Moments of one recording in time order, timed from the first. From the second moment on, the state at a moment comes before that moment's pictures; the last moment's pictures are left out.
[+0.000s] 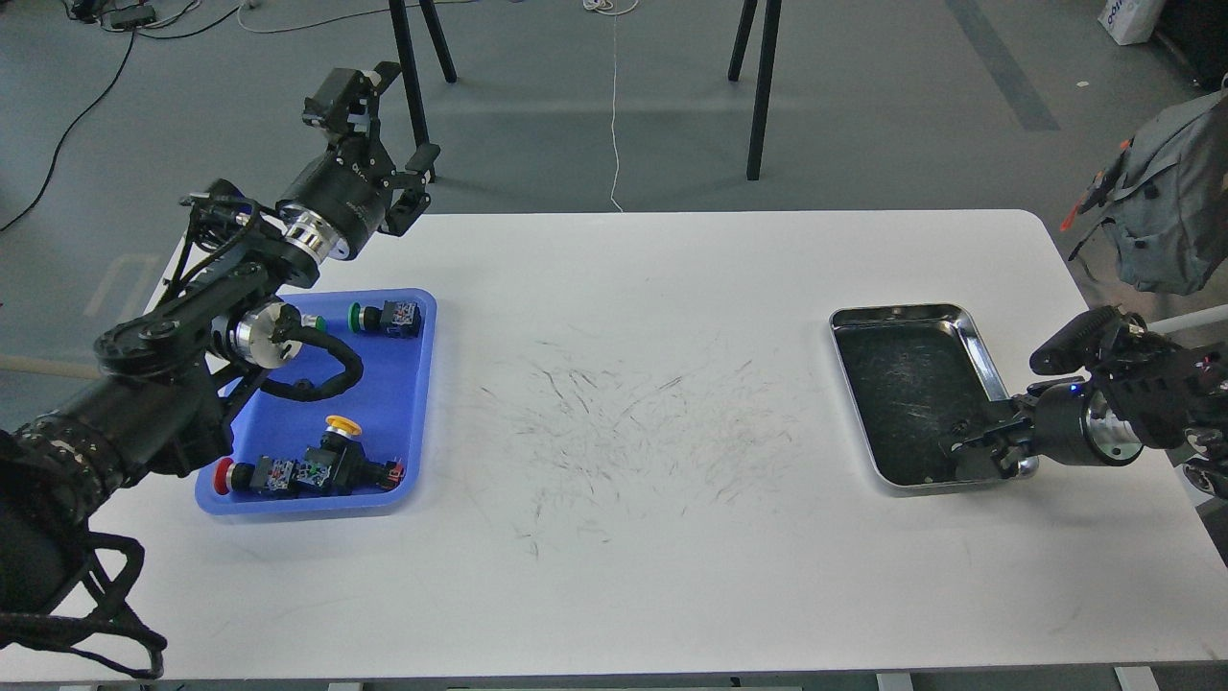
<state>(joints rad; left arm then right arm) -0.90 0.27 -0.54 -0.58 0.29 -0.29 -0.49 1.14 -0.71 -0.57 0.92 -1.53 0.02 0.42</state>
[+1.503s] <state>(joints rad) -0.90 0.26 -0.53 -0.58 0.29 -0.27 -0.49 1.14 -0.68 -0.56 0.88 -1.53 0.00 0.42</state>
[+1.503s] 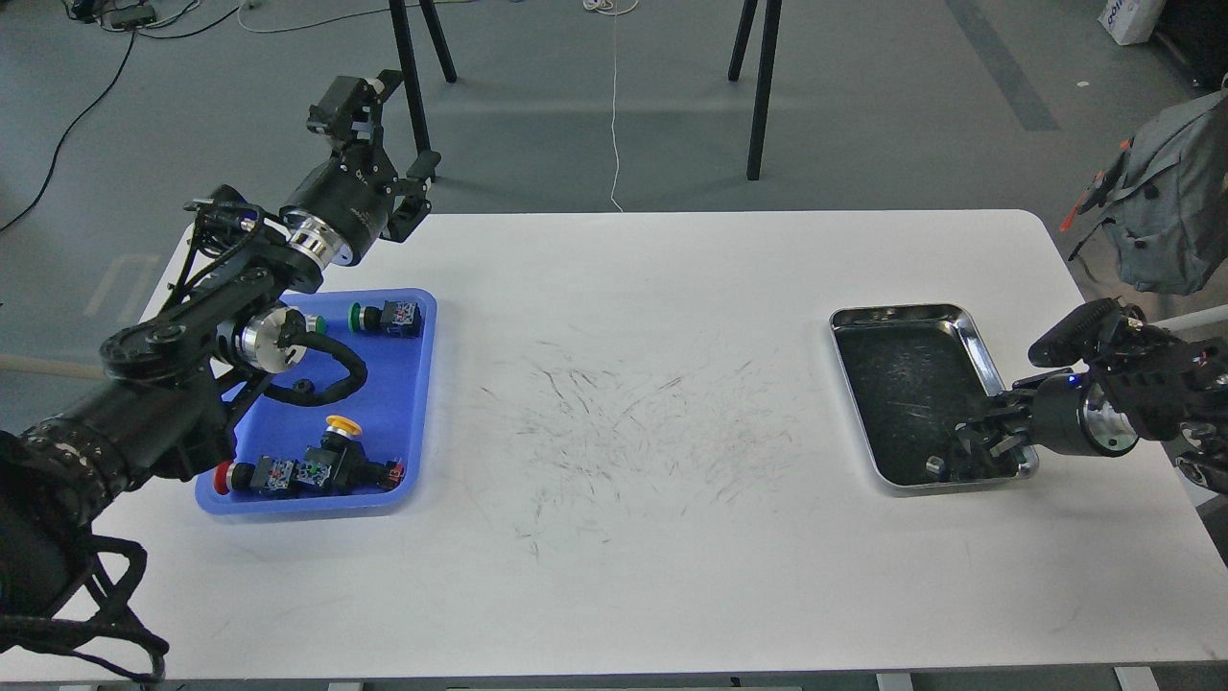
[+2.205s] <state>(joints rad) -0.89 0.26 -0.53 -0.58 0.29 -0.27 -0.49 1.13 -0.69 -0.58 0.89 -1.53 0.01 0.43</state>
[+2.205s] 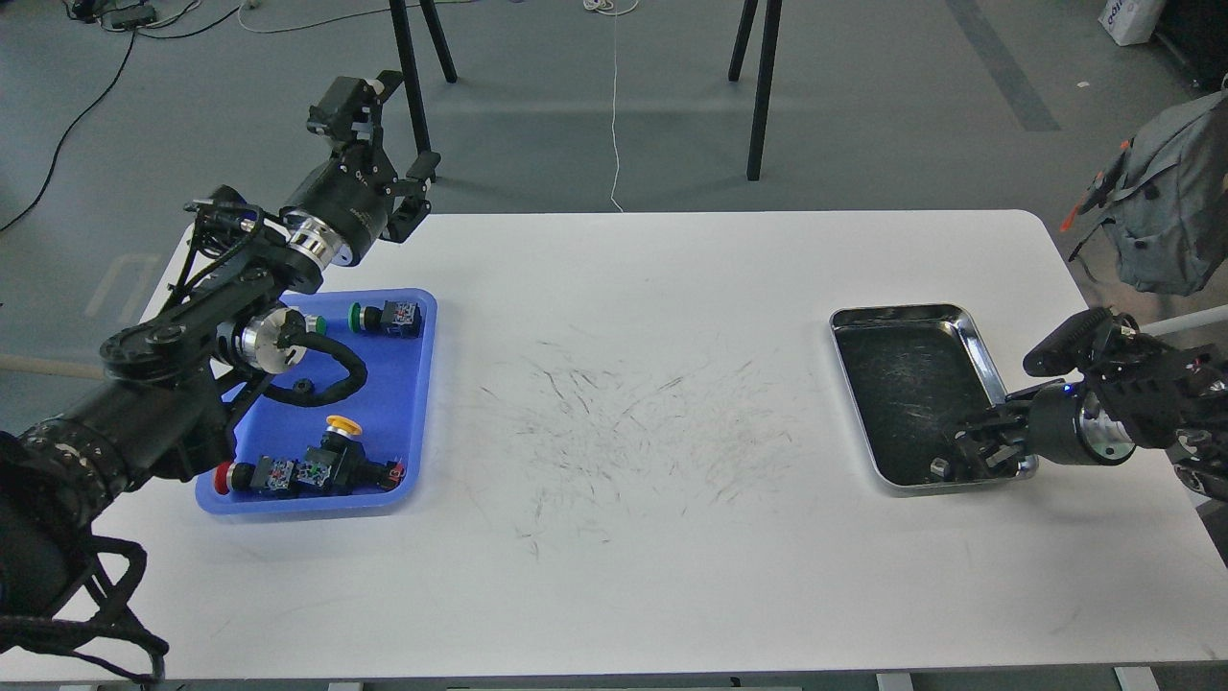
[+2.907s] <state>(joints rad) -0.89 0.27 -0.53 -0.58 0.29 -0.27 -0.49 1.15 -0.68 -0.52 0.88 -1.53 0.00 0.44</state>
